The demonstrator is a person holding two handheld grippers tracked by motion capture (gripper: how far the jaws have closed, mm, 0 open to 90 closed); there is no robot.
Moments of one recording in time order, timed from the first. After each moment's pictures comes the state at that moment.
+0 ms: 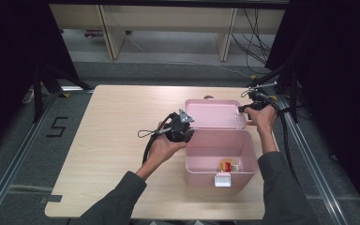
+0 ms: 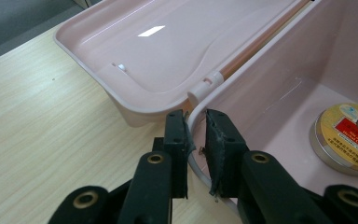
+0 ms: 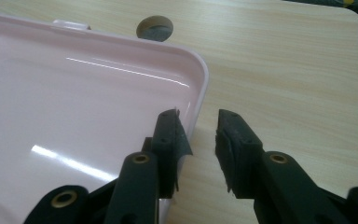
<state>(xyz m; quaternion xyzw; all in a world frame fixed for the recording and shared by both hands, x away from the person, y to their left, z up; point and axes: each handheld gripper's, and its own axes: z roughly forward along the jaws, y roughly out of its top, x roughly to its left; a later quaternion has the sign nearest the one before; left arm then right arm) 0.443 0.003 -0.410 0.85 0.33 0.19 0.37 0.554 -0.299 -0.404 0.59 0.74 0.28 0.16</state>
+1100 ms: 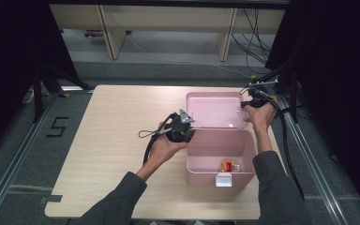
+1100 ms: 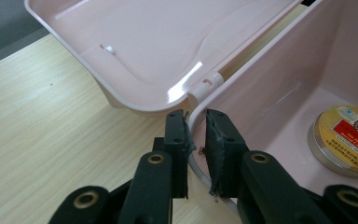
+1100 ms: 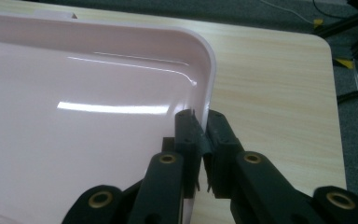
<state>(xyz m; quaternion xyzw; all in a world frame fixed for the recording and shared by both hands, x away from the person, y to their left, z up) 0.442 0.002 -0.411 0.85 0.32 0.19 0.38 0.545 -0.290 -0.387 0.59 0.72 0.31 0.21</state>
